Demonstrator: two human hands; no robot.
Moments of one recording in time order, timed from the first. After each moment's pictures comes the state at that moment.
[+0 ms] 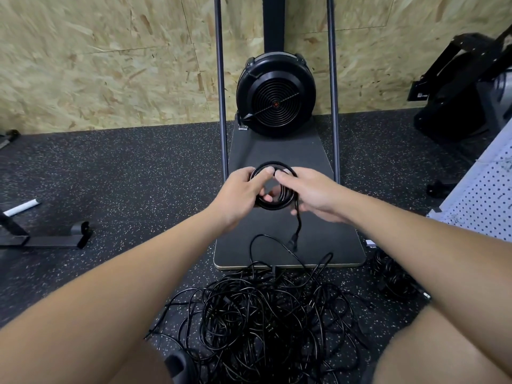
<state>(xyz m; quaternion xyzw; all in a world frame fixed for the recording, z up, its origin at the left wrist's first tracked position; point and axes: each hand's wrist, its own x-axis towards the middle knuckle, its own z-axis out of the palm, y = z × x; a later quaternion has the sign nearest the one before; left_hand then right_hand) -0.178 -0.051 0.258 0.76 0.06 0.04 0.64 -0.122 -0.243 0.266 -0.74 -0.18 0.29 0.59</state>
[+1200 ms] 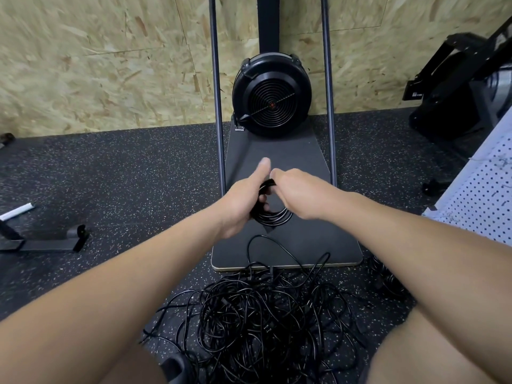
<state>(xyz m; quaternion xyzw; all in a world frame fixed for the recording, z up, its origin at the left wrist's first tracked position) -0.188 -0.070 0.268 0.71 0.15 -0.07 0.69 -0.125 -0.233 0.278 -0.93 -0.36 0.04 0.10</state>
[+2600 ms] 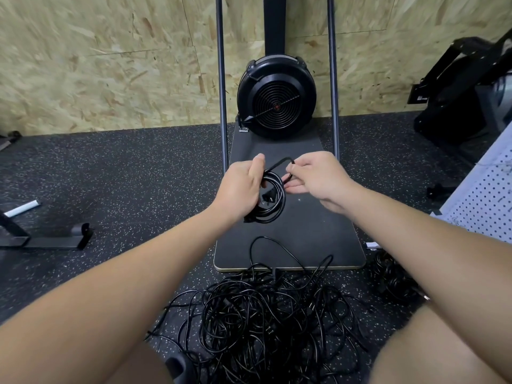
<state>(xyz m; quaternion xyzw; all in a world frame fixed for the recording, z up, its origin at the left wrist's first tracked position) -0.181 -0.055 0.283 0.88 0.02 0.16 0.45 -0.112 -0.235 0.286 -0.75 -0.09 0.14 0.64</state>
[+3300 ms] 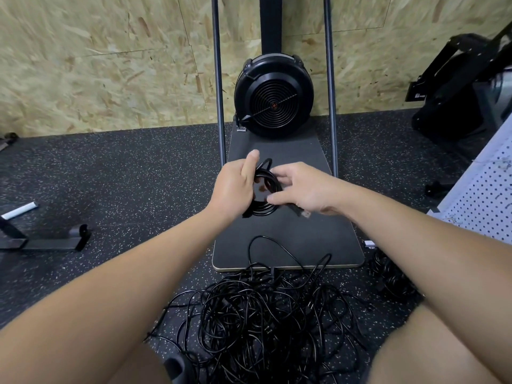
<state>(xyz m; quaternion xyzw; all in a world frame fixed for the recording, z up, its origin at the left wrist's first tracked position) -0.180 -0.056 0.280 0.86 0.07 0.19 0.47 -0.125 -0.240 0.290 -0.80 -0.27 0.25 0.48</state>
